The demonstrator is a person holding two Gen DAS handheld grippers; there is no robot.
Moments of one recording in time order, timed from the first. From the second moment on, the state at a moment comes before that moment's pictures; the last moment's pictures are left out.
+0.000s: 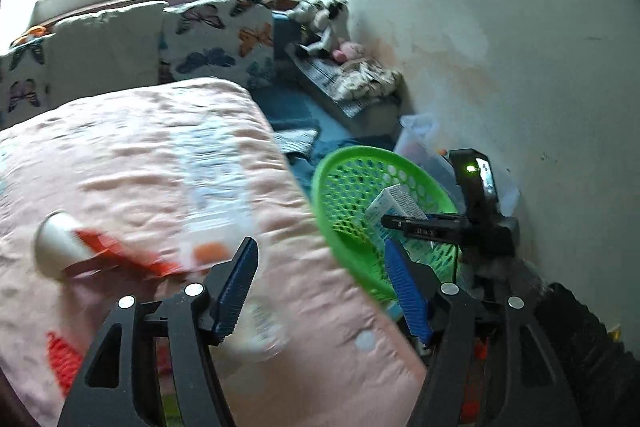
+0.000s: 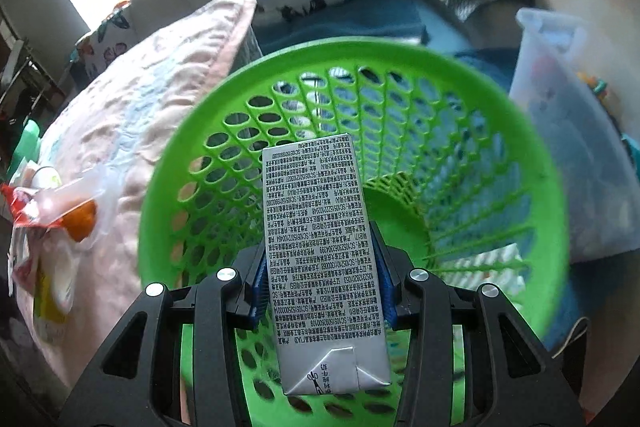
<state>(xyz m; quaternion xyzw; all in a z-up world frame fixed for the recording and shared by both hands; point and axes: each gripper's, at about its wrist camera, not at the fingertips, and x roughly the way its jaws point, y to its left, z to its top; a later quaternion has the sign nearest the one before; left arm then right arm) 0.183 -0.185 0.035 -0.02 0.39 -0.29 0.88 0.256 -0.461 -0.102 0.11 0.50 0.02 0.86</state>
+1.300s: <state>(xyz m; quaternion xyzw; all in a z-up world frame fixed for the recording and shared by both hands) 0.147 0.006 -0.042 -0.08 0.43 -0.11 0.90 0.156 -0.377 -0.018 0.04 0.41 0.05 0.91</state>
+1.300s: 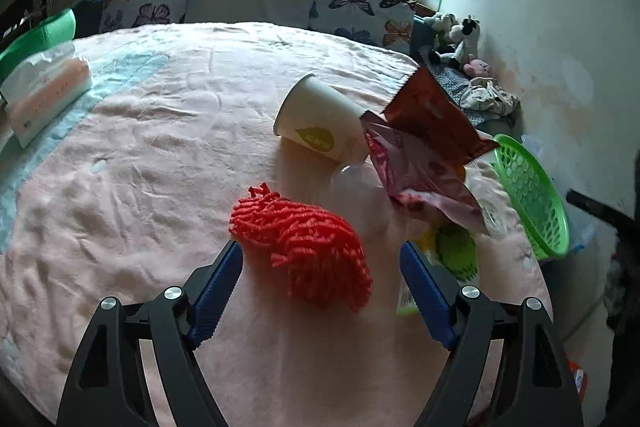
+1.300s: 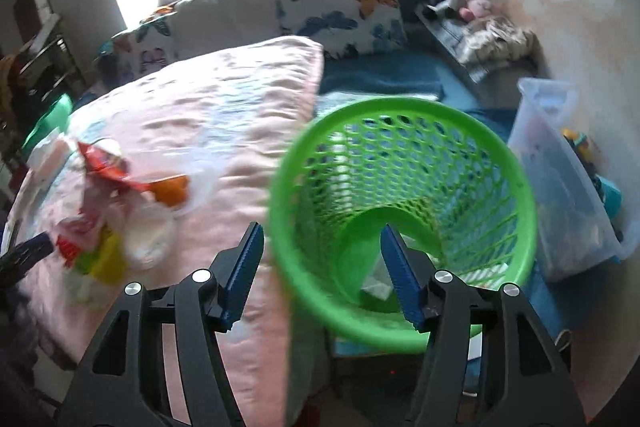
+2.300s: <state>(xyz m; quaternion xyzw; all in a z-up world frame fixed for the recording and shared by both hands) 0.149 0.032 -0.032 -0.12 0.40 -0.14 0.90 0.216 -0.190 -0.006 -0.08 0.37 0.25 0.89</state>
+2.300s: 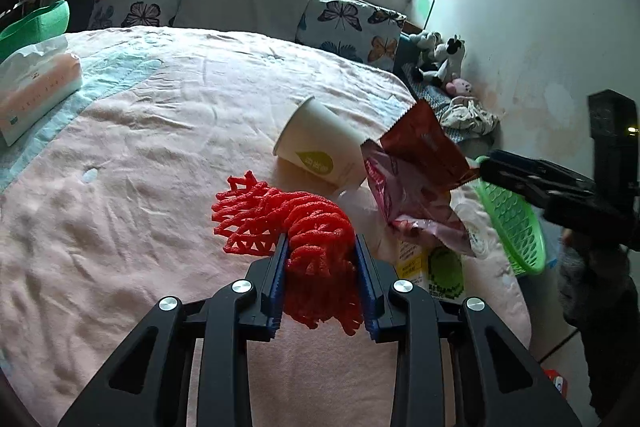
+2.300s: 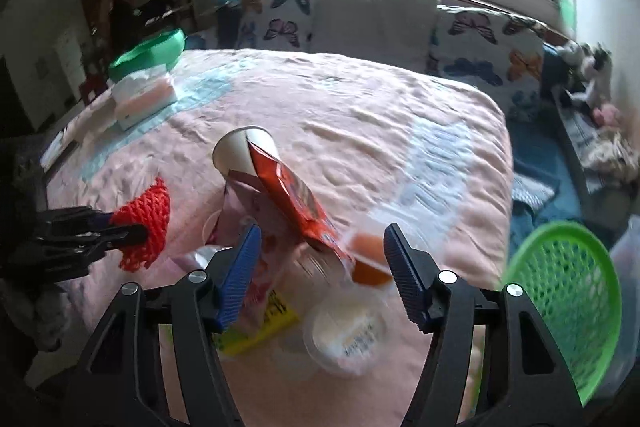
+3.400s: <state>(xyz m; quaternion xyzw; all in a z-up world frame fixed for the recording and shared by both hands) 0.144 0.006 0.018 -0.11 0.35 -0.18 0.91 0.203 -0.222 0.027 -0.01 0.33 0.26 0.91</state>
